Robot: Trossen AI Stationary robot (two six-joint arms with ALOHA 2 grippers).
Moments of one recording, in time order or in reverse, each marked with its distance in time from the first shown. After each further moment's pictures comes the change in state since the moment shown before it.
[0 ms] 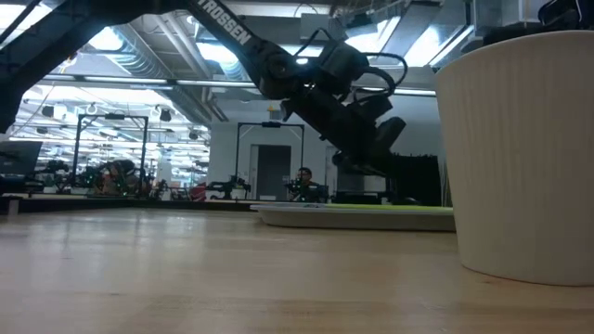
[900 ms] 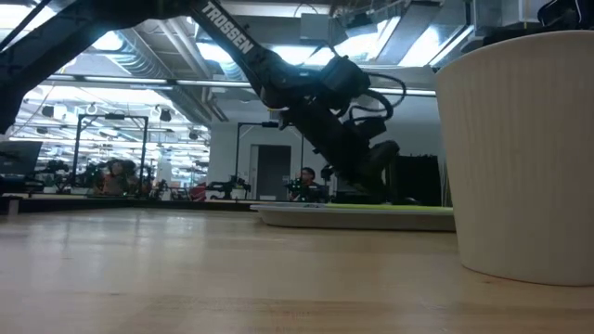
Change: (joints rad) left arm 0.006 0.029 0.000 -0.088 -0.053 -0.049; right arm 0.000 0.000 0.000 -0.005 0.000 0.003
